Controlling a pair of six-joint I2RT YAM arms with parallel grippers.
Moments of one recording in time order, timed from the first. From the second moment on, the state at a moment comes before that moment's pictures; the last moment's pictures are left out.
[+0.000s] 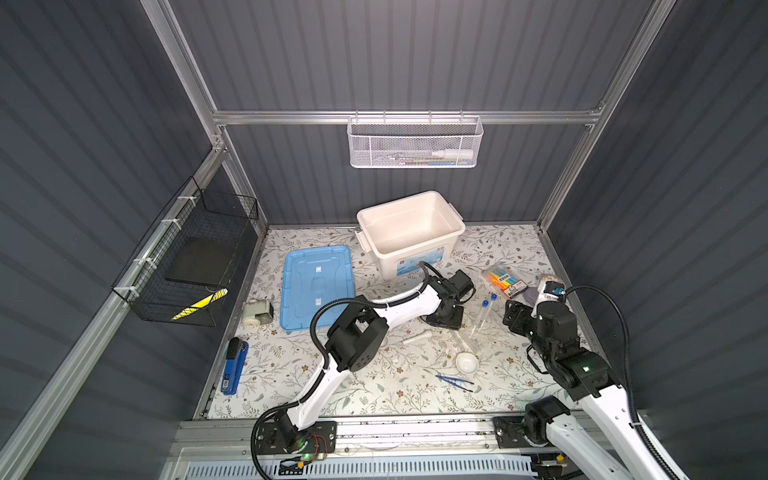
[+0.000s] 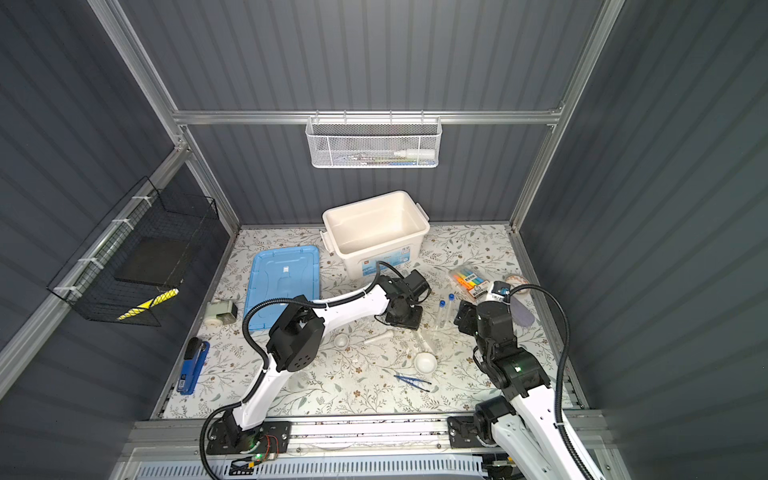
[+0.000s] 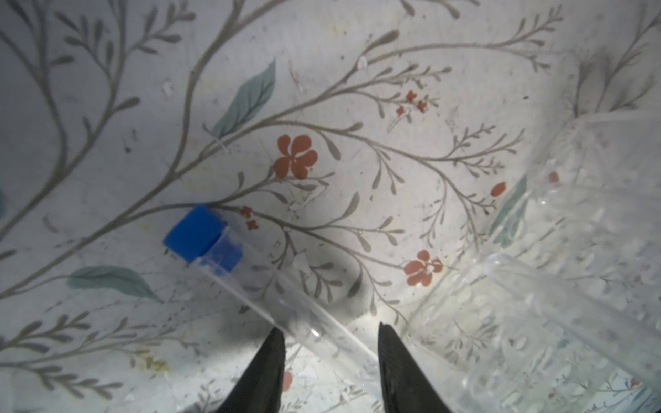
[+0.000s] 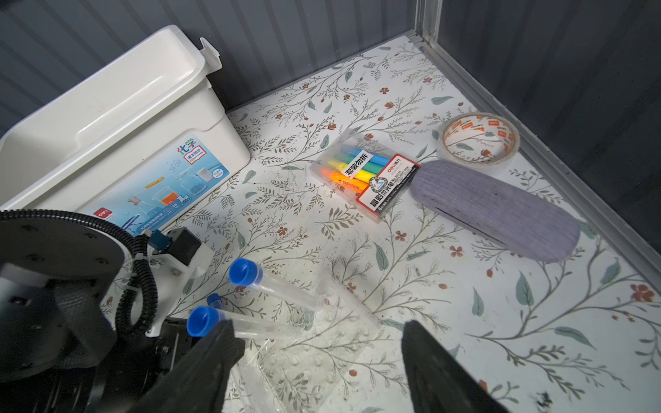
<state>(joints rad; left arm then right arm) -0.98 2.33 1.93 -0.85 0.10 -0.62 0.30 0.60 0.62 -0.56 0.31 0.49</state>
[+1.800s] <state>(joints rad) -0.87 2.34 1.95 -0.89 0.04 -0.41 0.29 0.59 0.65 -0.64 0.29 0.49</state>
